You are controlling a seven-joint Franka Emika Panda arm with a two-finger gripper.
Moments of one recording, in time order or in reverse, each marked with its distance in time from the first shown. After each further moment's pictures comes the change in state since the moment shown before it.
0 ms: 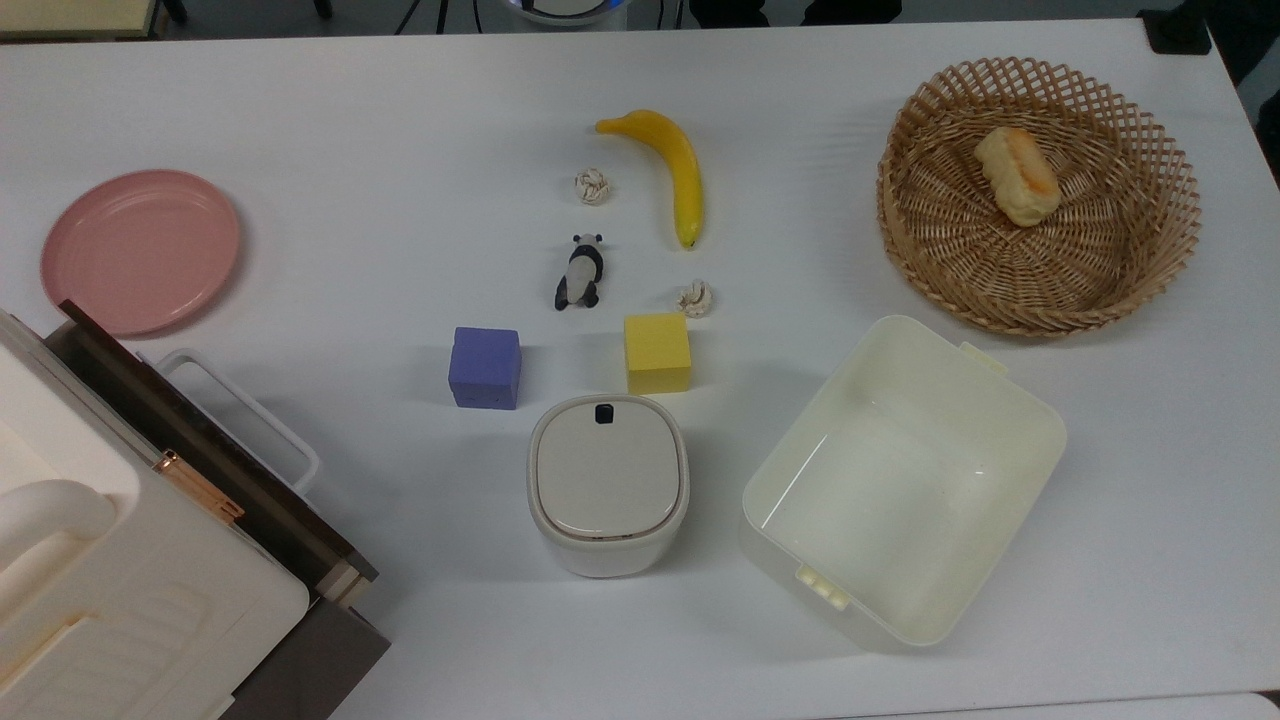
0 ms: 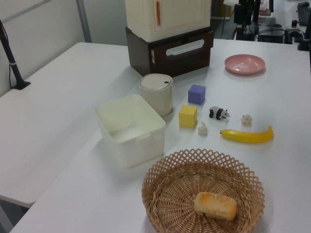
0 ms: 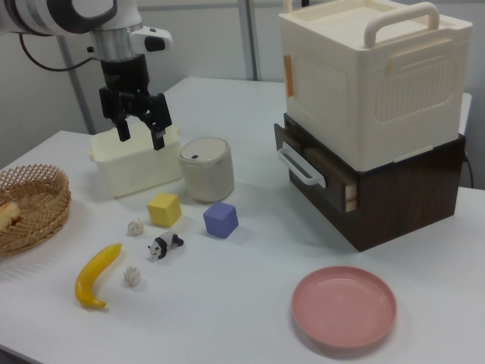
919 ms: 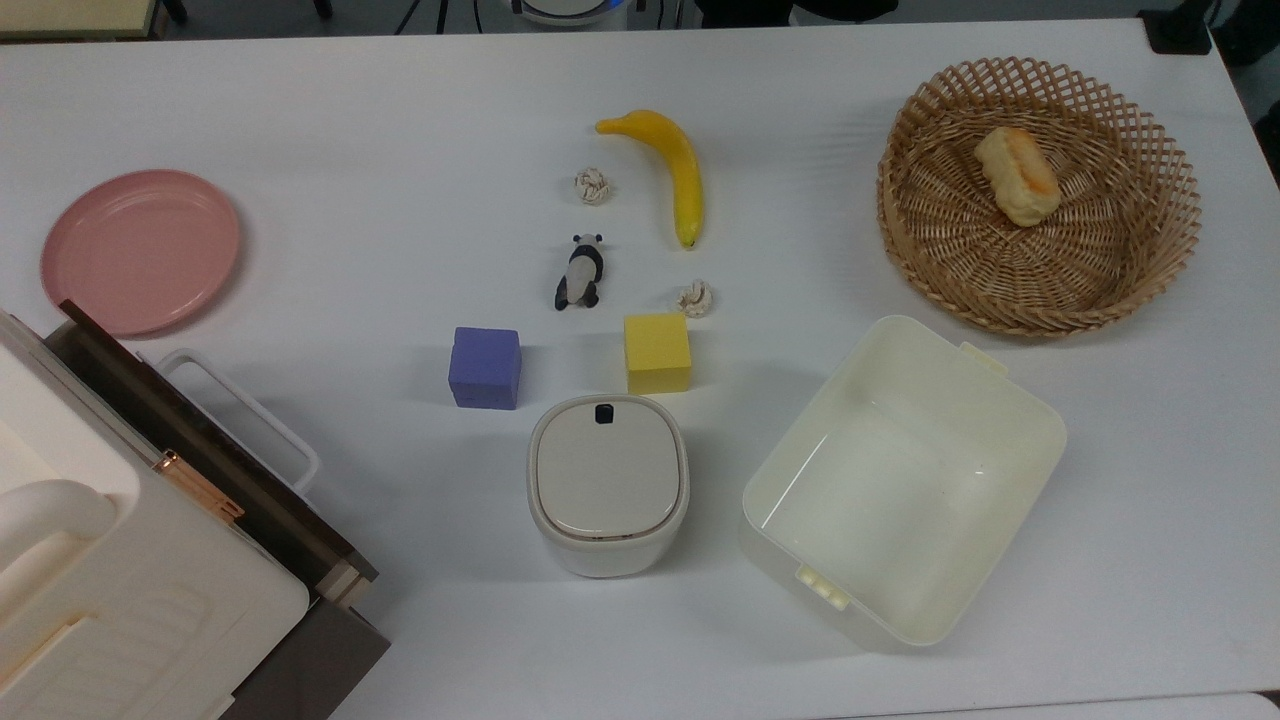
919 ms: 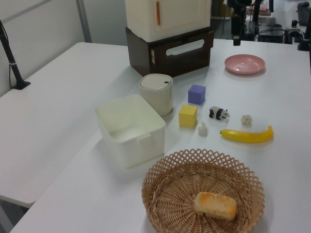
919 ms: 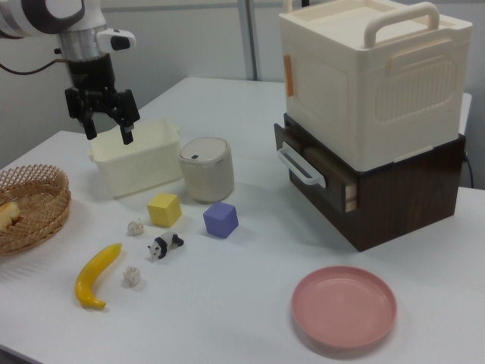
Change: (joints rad) arm 0.153 0.011 0.006 0.000 0.002 0.000 0.002
